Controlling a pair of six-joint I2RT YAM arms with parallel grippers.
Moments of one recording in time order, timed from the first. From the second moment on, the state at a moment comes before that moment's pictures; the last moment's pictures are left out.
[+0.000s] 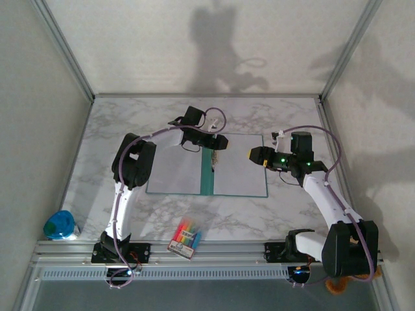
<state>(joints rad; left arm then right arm) -0.46 2.26 1.66 -0.30 0.73 -0.22 0.12 1.17 0.76 -0.34 -0.77 0.43</state>
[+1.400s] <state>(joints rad) -0.35 1.49 0.82 -0.24 0.17 -0.62 0.14 1.17 0.87 -0.40 -0.67 0.60</state>
